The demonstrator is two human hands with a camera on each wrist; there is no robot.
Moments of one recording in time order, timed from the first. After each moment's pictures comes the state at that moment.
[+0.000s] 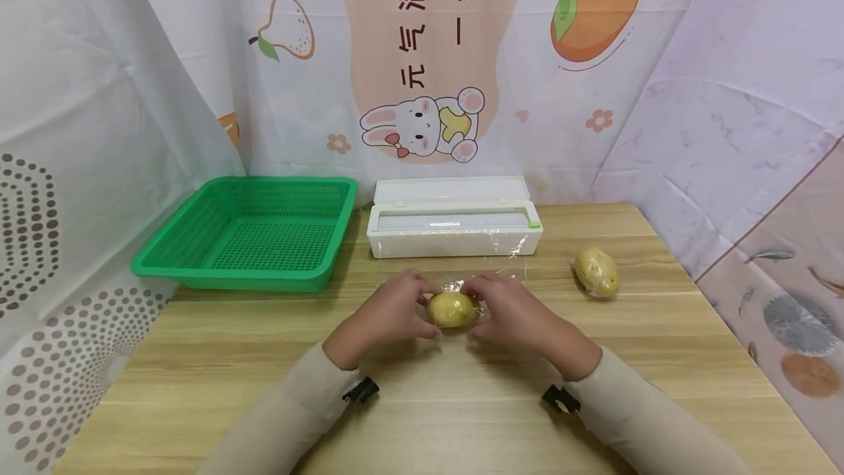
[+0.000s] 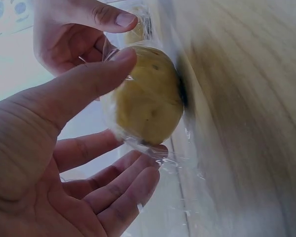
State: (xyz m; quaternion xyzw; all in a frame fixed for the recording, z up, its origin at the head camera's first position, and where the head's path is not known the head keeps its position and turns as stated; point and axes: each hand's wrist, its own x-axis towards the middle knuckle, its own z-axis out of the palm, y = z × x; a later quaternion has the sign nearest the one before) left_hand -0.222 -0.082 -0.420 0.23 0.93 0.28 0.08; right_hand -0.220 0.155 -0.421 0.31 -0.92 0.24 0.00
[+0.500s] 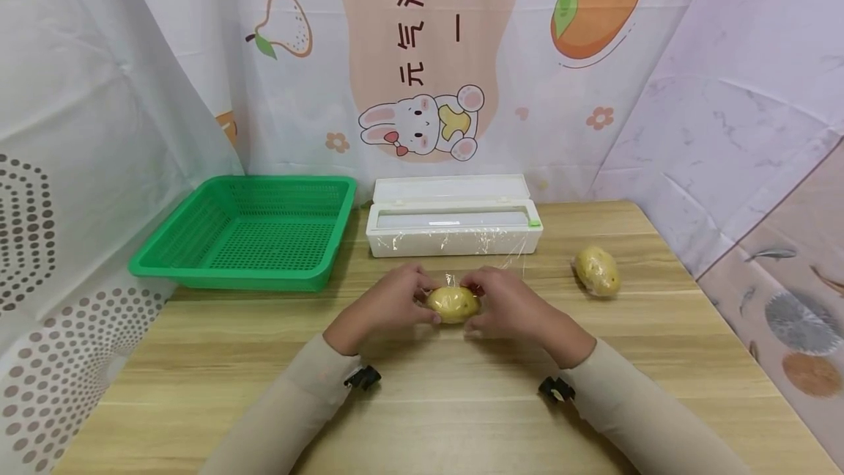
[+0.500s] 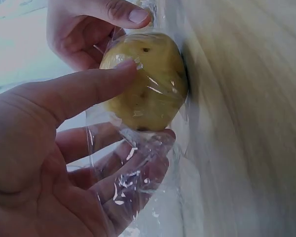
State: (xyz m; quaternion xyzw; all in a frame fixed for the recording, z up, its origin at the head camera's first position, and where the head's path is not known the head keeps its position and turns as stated) left_hand -0.241 -0.086 -0.422 0.23 0.91 0.31 0.11; right_hand -0.237 0.154 -0.429 0.27 -0.92 0.28 -0.04
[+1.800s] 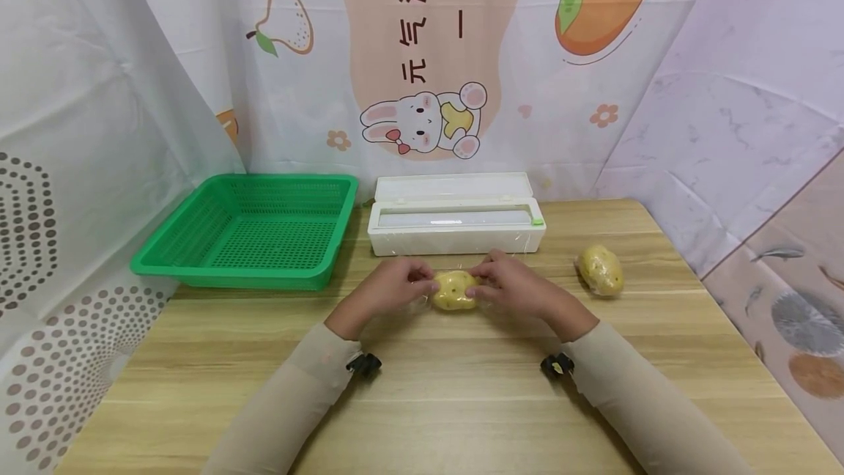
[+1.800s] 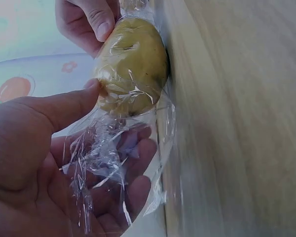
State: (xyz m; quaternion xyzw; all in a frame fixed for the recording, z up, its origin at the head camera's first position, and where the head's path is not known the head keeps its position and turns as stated) left_hand -0.269 -0.095 -0.433 0.19 0.91 0.35 0.10; right_hand -0.274 0.172 -0.434 0.32 -0.90 0.30 -0.07
